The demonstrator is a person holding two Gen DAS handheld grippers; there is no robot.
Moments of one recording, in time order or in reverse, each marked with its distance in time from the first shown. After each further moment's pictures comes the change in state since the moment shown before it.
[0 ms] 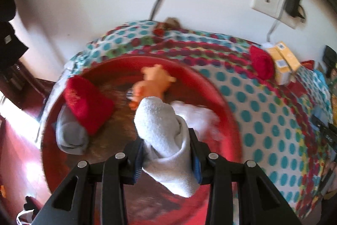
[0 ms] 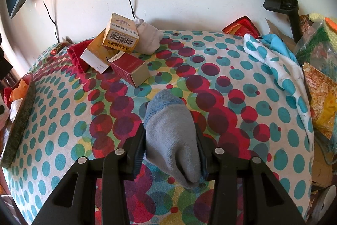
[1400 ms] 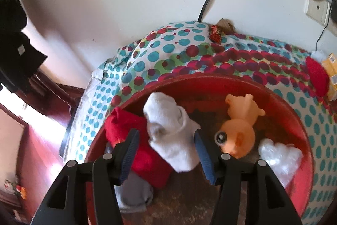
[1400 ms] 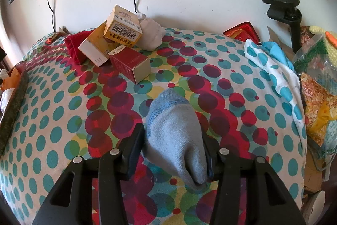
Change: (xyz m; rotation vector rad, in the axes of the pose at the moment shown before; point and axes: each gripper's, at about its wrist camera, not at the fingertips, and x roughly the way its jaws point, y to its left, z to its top) left arm 0.045 0.080 0.051 0.020 0.018 0.170; right arm 0.006 0.012 0.002 -0.066 0.017 -0.074
